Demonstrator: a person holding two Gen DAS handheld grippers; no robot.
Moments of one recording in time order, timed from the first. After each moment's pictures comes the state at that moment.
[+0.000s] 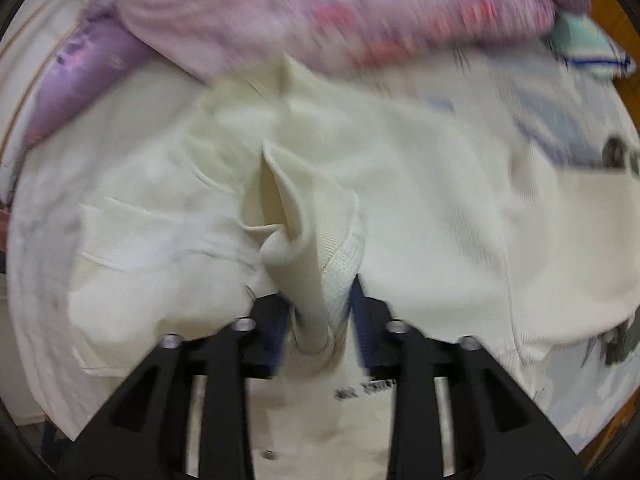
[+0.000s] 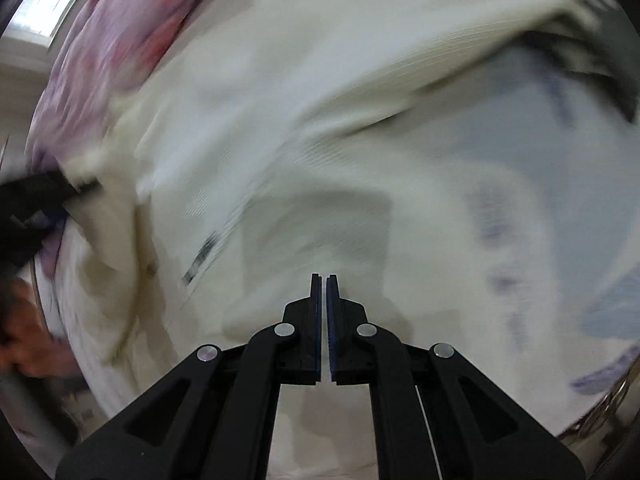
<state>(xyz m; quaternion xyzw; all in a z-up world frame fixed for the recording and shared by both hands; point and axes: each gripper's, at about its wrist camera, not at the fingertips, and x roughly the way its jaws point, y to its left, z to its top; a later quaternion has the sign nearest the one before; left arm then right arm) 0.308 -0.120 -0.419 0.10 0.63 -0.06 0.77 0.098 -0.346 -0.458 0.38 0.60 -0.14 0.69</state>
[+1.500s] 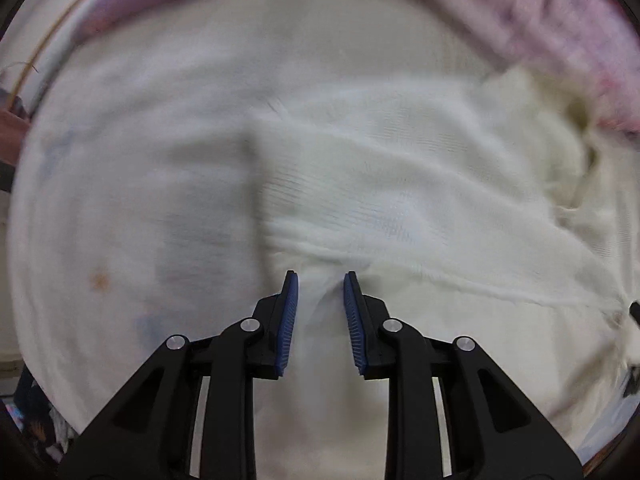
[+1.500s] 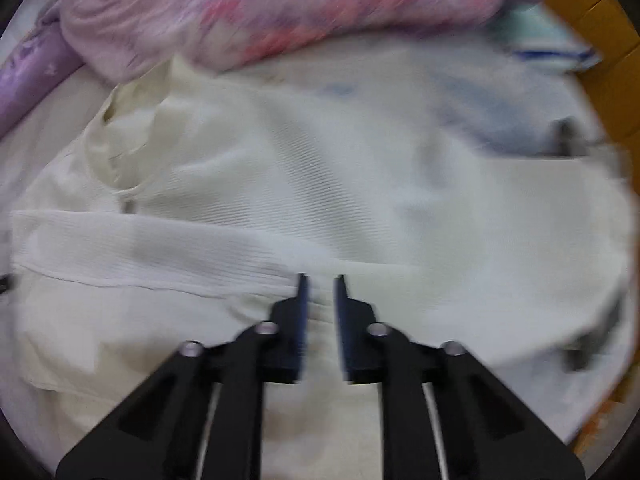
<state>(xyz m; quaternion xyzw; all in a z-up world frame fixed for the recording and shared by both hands) 0.371 0.171 -0.487 0.02 0.68 0.06 0.73 0.313 -0.216 -0.497 0.10 0.65 -0.09 0.74</state>
